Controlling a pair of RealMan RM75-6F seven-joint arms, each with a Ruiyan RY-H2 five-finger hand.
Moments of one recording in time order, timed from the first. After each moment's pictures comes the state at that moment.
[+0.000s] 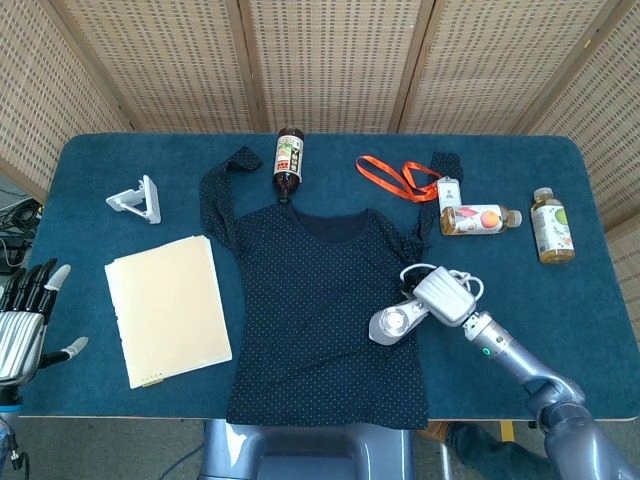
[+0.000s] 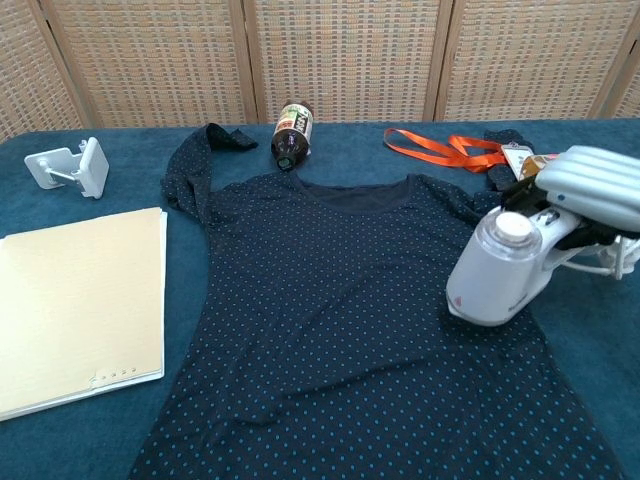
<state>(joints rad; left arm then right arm) -0.12 -1.16 -0.05 -1.62 1.53 1.52 0.11 0.63 -1.81 -0.12 -0.34 -1.75 1.44 0.50</state>
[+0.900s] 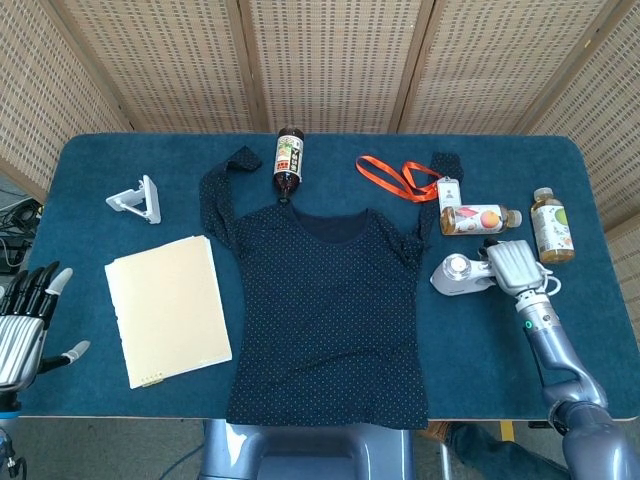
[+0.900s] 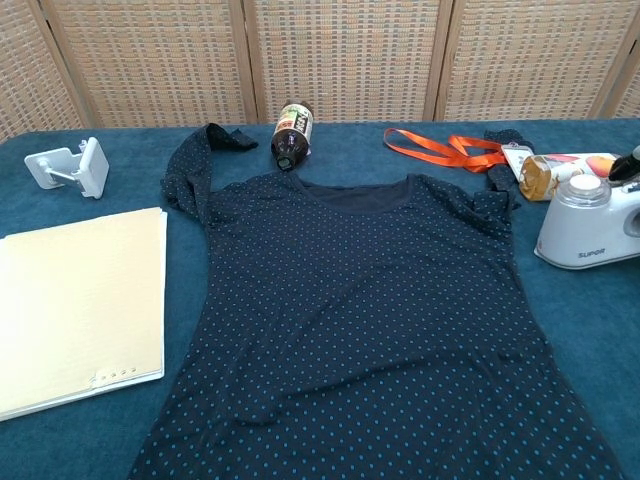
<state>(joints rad) -0.11 -1.14 -0.04 -1.63 1.57 1.55 0.08 0.58 -1.80 0.03 -0.26 -1.52 1.06 0.39</state>
